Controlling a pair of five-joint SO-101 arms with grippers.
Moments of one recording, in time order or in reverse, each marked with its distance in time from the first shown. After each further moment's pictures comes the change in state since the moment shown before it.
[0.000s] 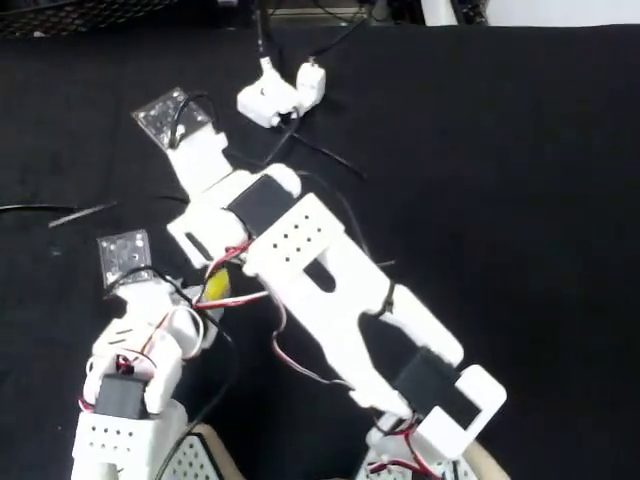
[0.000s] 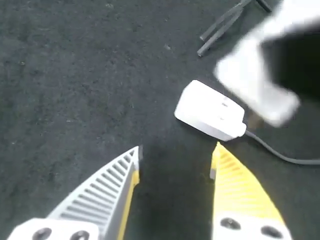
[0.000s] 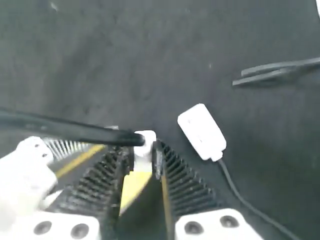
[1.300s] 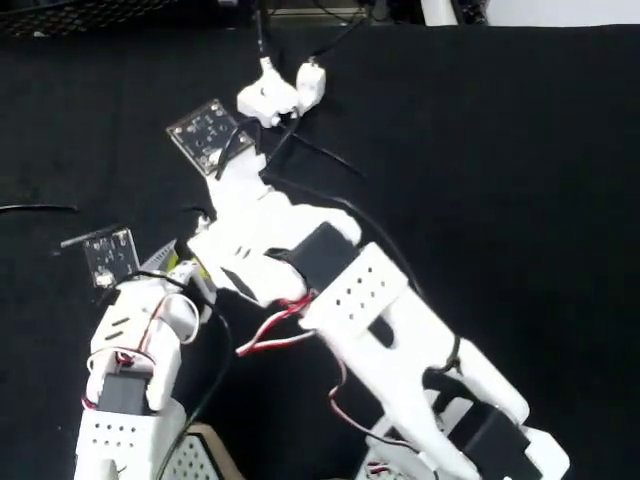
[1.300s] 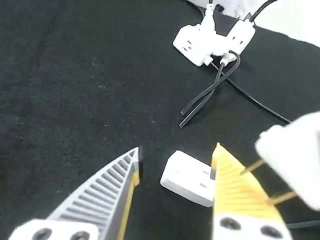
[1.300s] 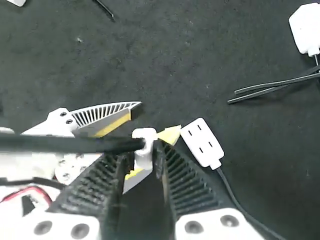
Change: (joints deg) left arm -1.8 0.1 3.7 -19.8 -0.1; right arm -0.1 -22.2 20.8 -10.9 0.0
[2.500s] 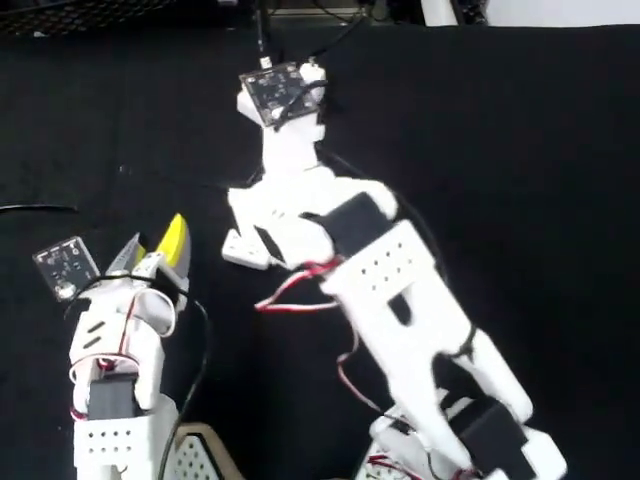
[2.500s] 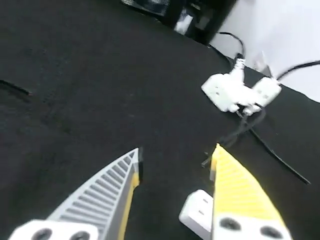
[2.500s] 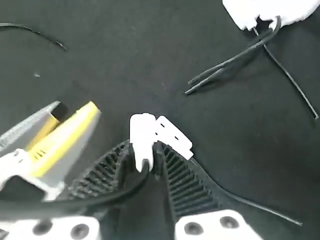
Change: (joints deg) left arm -8.9 -4.6 0.0 0.4 4.7; right arm 9.5 1.4 -4.6 4.6 -7.9
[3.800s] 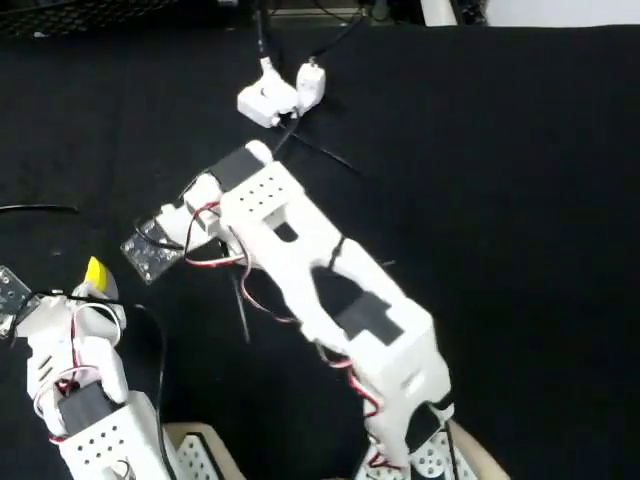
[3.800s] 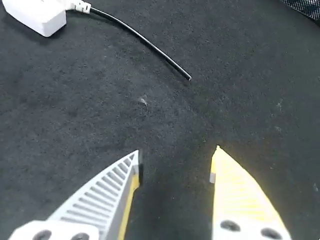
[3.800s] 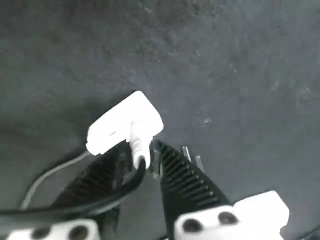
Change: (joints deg) left arm -27.2 0.0 0.0 12.5 -5.9; right arm -4.1 46.5 -30.5 7.6 104.5
